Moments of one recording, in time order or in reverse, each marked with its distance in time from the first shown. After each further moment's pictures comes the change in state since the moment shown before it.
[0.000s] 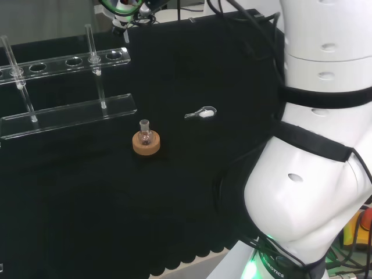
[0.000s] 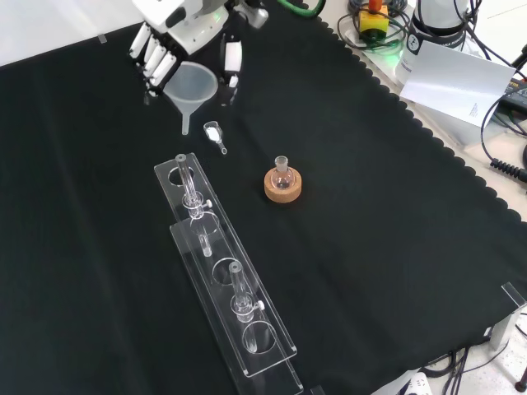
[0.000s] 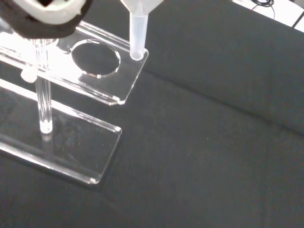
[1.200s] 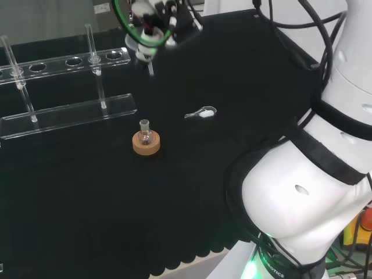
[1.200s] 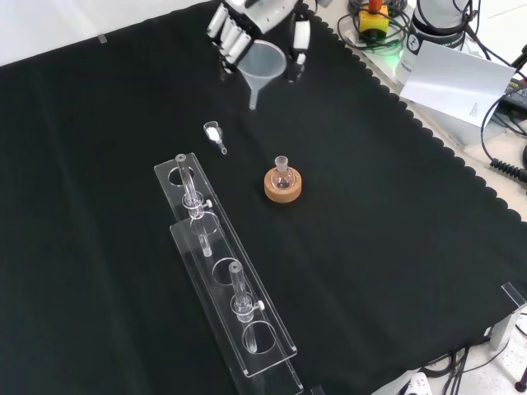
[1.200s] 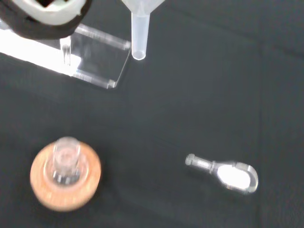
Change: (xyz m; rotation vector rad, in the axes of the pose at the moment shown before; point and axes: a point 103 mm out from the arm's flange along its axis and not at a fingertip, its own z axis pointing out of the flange) arm 0.021 -0.122 0.060 0.091 0.027 0.039
